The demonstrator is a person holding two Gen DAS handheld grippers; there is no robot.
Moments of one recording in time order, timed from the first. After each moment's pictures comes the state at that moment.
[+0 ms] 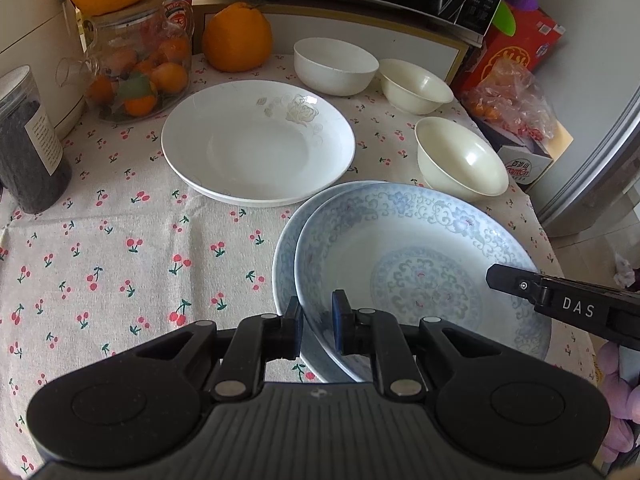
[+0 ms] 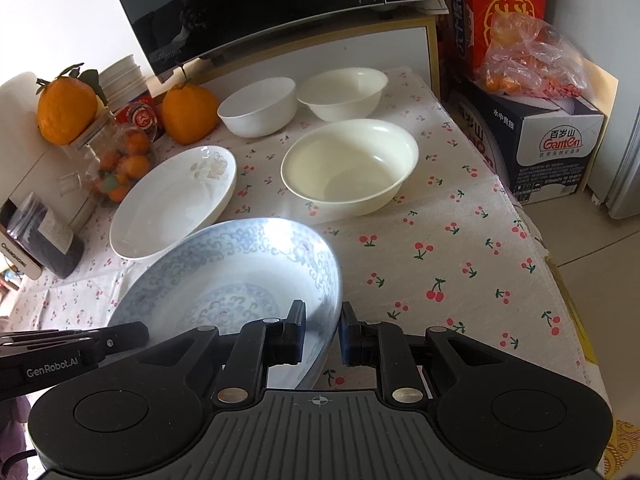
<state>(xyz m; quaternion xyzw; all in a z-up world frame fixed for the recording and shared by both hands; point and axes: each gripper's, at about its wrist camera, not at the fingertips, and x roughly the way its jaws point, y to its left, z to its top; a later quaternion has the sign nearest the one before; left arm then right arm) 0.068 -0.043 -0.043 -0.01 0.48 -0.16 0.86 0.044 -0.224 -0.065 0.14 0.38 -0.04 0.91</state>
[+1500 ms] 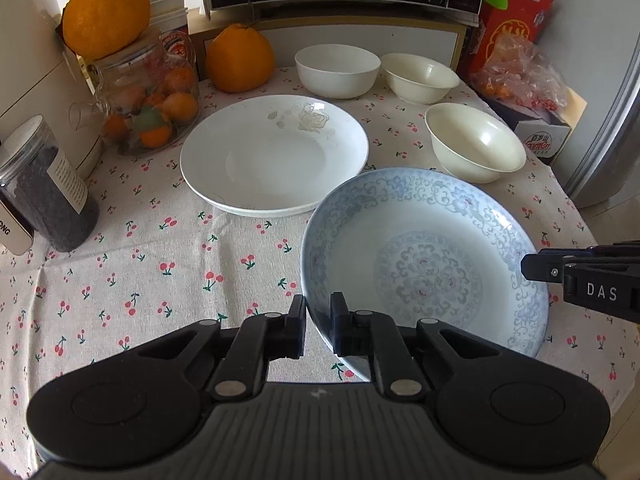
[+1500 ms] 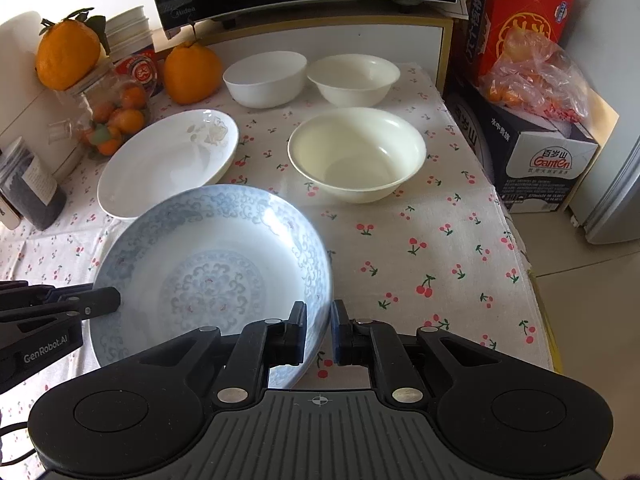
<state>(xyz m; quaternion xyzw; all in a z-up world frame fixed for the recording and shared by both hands) 0.059 -0.051 -0.042 0.08 0.45 -0.14 0.88 0.048 -0.204 -0.057 0.06 0.43 -0.06 0.90</state>
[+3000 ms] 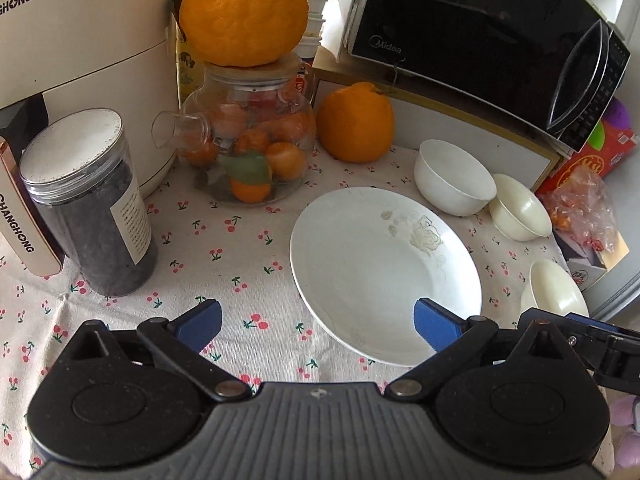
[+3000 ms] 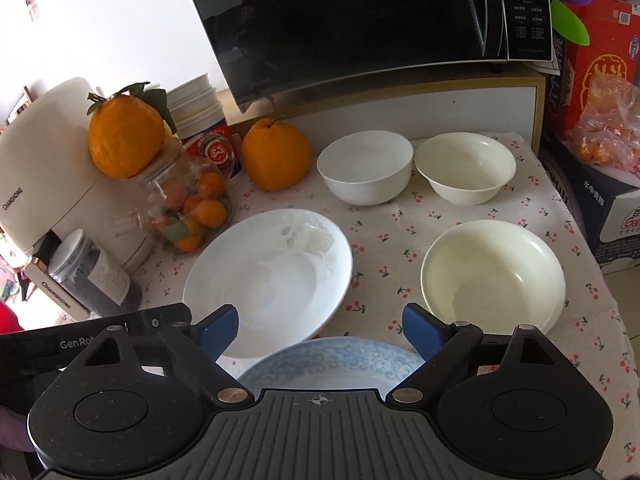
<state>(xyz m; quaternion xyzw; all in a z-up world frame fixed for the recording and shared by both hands) 0.141 0.024 -0.033 -0.08 0.41 -0.07 0.90 0.137 -0.166 -0.030 0.12 0.35 0.04 0.93</state>
